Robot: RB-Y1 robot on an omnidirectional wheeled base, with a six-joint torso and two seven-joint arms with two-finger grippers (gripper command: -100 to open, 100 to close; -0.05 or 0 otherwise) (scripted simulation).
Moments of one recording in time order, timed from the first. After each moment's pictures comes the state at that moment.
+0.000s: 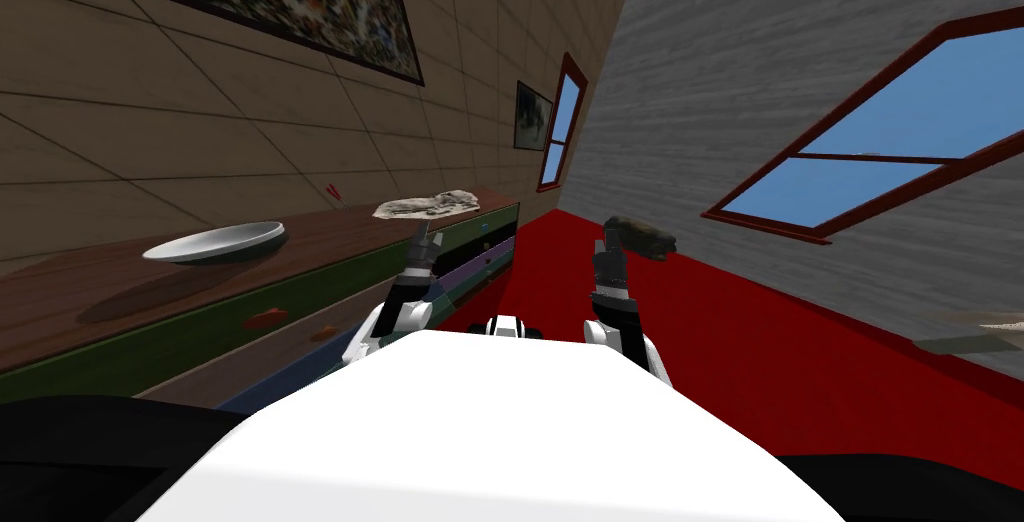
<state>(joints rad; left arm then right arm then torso) 0.41 0.17 0.06 -2.09 0.04 -0.39 0.08 0.50 -0.05 -0.02 -2.30 0.10 -0.38 0.16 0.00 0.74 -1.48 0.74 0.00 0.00</state>
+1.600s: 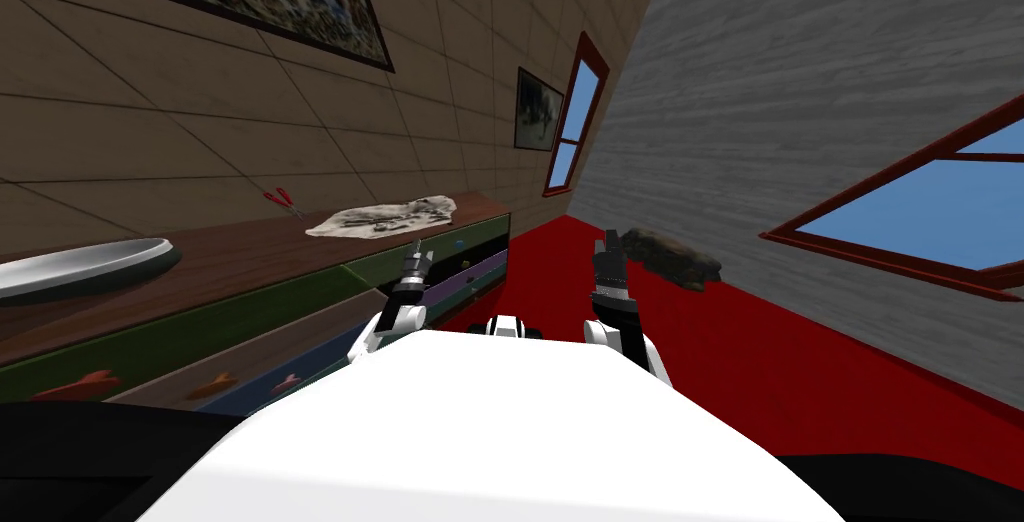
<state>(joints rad) 0.34 0.17 0.18 -1.75 0.14 -0.39 0.13 0.50 -0.05 -0.02 -2.30 0.10 -0.38 0.16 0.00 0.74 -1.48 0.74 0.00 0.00</state>
